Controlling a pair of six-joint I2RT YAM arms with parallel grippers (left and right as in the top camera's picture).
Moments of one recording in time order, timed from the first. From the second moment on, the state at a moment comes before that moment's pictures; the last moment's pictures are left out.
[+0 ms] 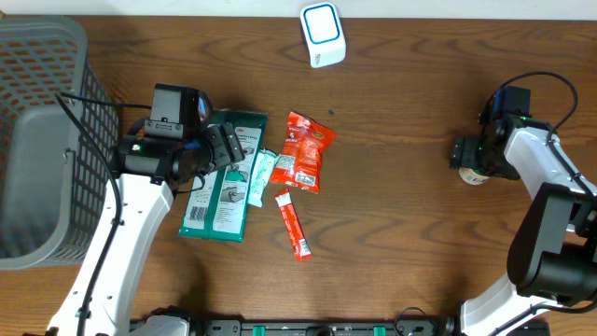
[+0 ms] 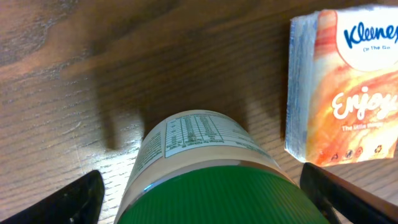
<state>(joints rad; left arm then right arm) -0.15 1.36 1.17 -0.91 0.12 -0.51 -0.21 1.84 1.17 -0.68 0.13 0.04</state>
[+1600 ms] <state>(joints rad) -0.15 1.36 1.17 -0.91 0.12 -0.51 -0.07 1.78 1.08 -0.57 0.10 -0.04</state>
